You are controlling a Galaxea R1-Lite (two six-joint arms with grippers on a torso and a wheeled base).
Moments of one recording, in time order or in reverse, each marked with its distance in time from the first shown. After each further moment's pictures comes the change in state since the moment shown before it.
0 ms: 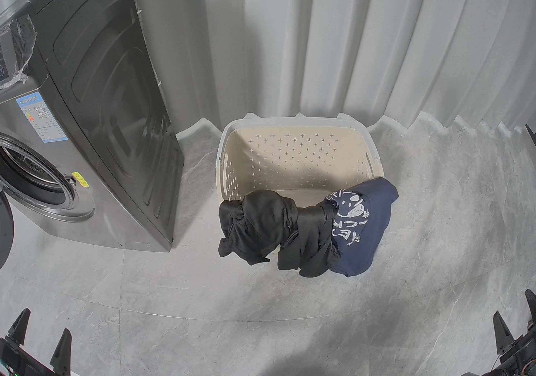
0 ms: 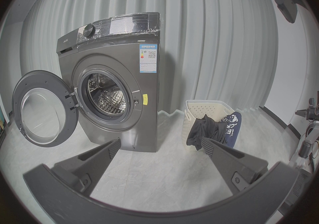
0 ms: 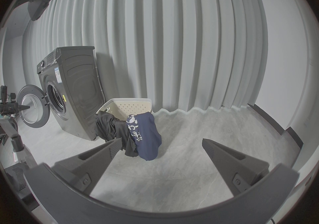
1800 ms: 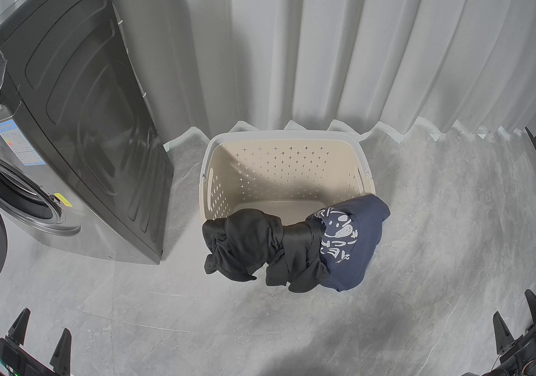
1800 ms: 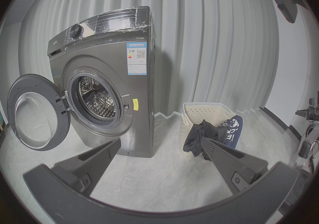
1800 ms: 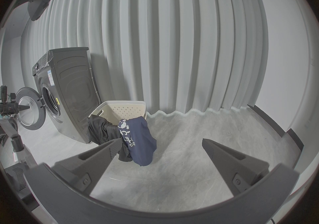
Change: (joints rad) left arm 0.000 0.000 0.000 0.000 0.000 0.000; right arm -0.001 0.000 0.000 0.000 0.000 0.000
